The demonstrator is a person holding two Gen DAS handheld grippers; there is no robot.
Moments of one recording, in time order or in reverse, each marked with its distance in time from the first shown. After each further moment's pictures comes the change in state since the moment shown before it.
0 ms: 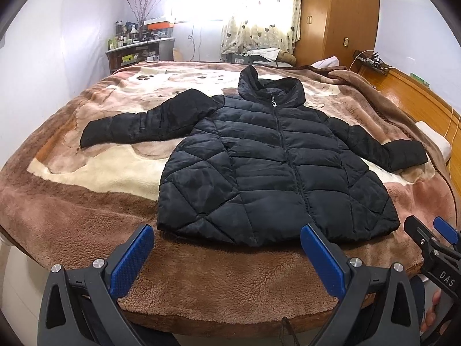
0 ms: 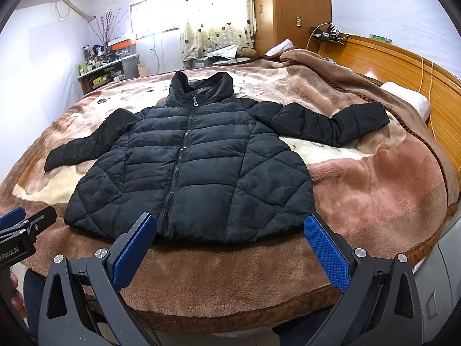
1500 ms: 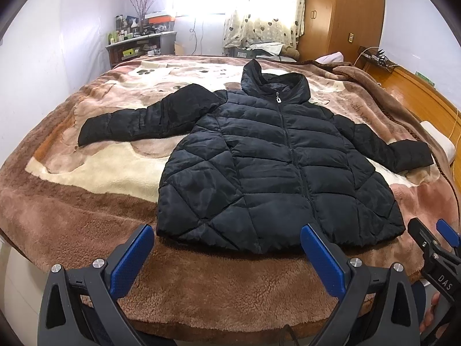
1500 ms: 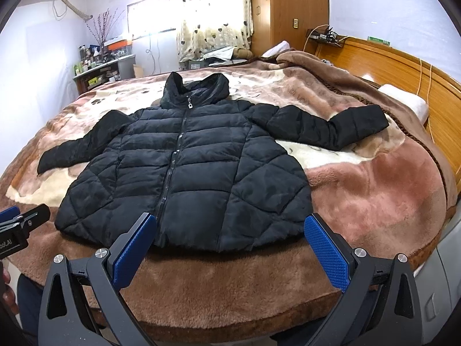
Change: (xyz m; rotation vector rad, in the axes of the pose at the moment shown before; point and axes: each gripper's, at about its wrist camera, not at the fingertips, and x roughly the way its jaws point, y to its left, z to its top) left arm 0.024 0.005 0.013 0.002 0.041 0.013; right arm 0.016 -0.006 0.002 -0.001 -0.008 -0.018
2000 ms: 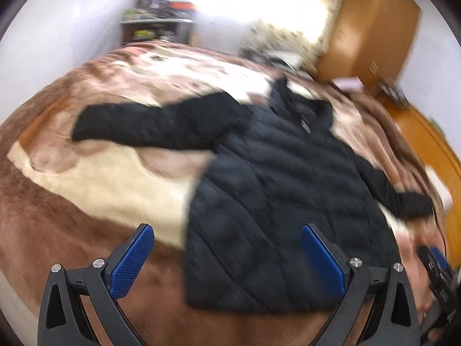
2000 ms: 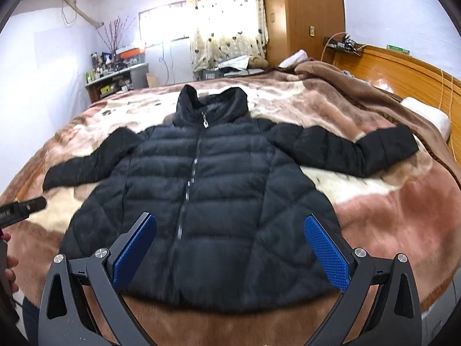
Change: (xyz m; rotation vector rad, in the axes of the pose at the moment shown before) left arm 0.063 0.104 0.076 -0.199 -0.024 -0.041; right arm 0.053 0.021 0.060 -0.021 -0.055 0.078
